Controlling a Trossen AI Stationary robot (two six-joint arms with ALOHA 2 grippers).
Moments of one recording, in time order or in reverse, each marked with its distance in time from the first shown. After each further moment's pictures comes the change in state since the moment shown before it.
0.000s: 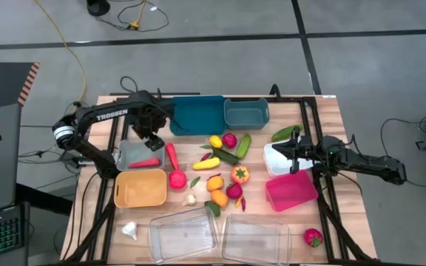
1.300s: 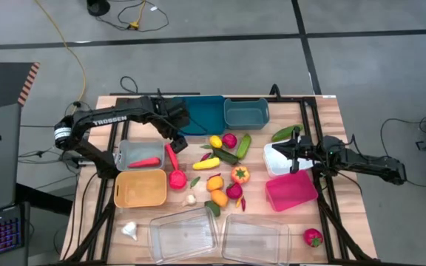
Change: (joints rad) left arm -0.213 0.000 0.146 0.386 0.076 -0.043; right arm 0.000 0.000 0.000 0.000 0.006 0.000
